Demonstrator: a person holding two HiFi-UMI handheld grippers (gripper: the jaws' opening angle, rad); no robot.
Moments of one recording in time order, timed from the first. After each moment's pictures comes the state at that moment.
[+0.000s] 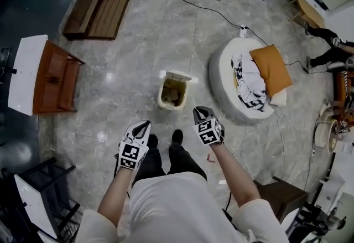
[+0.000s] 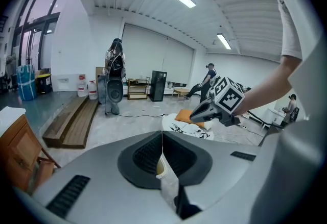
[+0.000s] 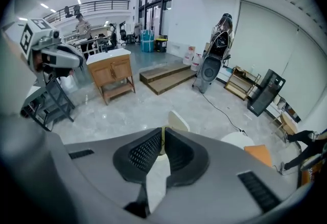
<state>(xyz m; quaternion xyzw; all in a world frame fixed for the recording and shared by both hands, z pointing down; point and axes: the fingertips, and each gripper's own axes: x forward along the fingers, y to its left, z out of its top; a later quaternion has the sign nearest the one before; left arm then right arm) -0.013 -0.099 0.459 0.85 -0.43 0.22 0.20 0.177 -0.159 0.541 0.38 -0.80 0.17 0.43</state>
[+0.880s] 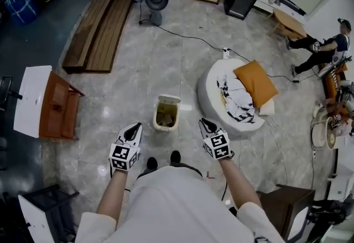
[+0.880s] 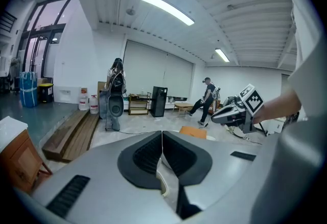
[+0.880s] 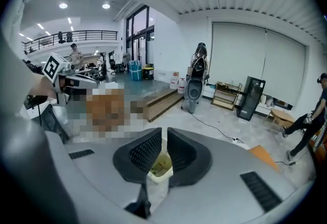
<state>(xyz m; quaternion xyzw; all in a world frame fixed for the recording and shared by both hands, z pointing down) -0.032 -0.141 0.358 0.86 -0.45 0.15 0.16 0.226 -0.155 0.396 0.46 -0.83 0.15 0.29</state>
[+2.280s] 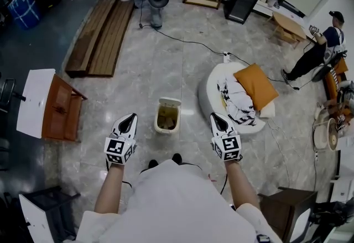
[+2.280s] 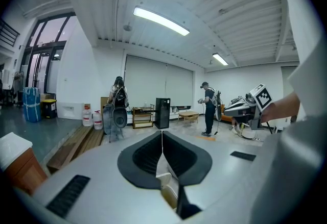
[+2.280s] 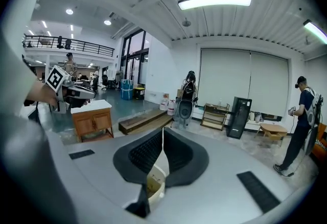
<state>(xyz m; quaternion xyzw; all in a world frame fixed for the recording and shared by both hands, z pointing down) -0.044 -0.170 0.303 0.87 -0.48 0.11 0.09 0.264 -0.166 0.312 0.53 -0.83 0.07 0.19</state>
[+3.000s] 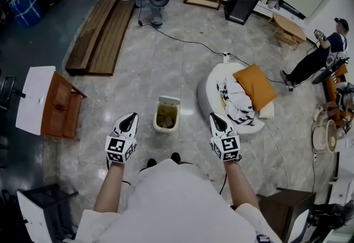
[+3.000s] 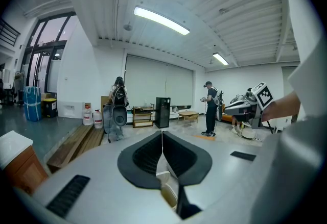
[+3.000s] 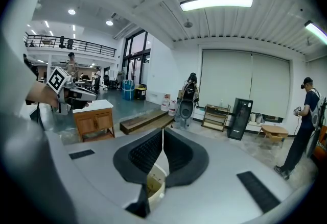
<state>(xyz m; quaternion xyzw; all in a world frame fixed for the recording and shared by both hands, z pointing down) -0.035 -0.164 0.307 0.86 -0.48 0.11 0.10 0.267 -0.159 0.309 0.52 -0.83 0.06 0.19</state>
